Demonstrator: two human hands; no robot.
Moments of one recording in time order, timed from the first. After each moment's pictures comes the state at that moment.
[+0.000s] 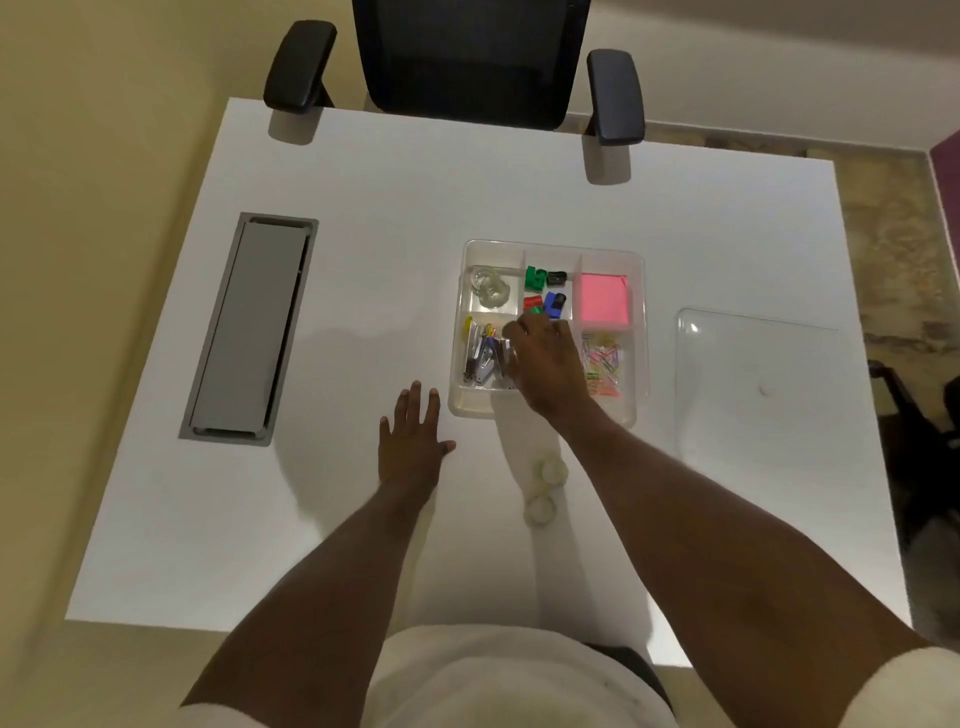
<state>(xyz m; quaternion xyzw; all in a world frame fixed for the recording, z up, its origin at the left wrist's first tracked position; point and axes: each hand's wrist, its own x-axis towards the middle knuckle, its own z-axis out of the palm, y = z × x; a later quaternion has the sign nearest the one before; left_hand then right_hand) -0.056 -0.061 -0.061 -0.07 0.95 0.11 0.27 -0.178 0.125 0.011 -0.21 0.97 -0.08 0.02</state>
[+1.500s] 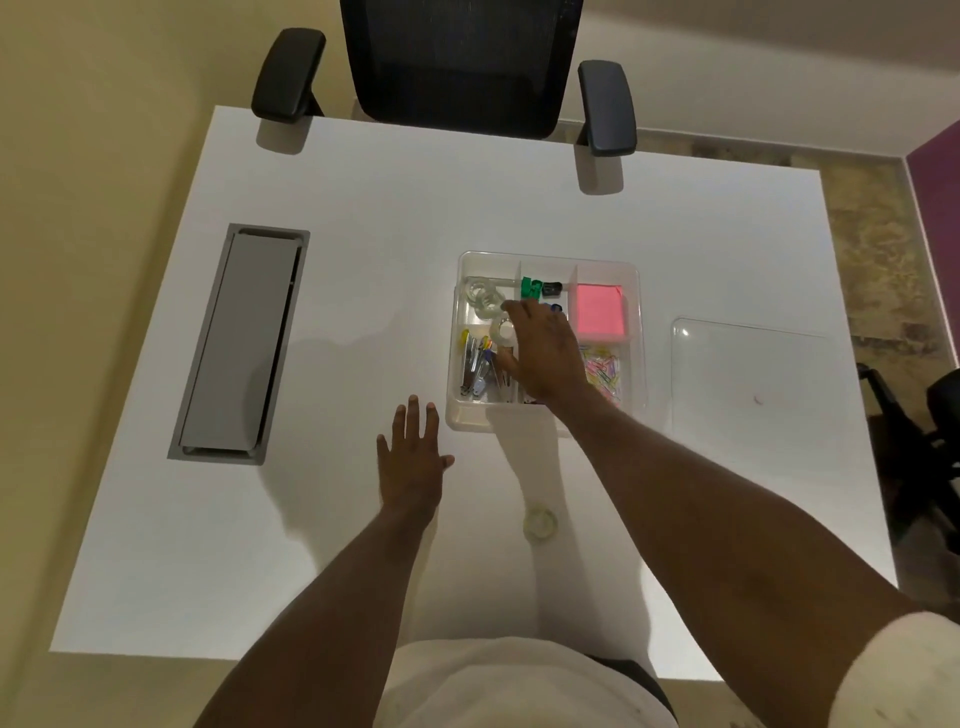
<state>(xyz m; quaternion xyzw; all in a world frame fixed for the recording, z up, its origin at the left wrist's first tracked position) -0.056 -0.055 -0.064 -0.08 0.95 0.13 0.27 -0.211 0.123 0.006 -0.17 0.98 -0.13 0.03</state>
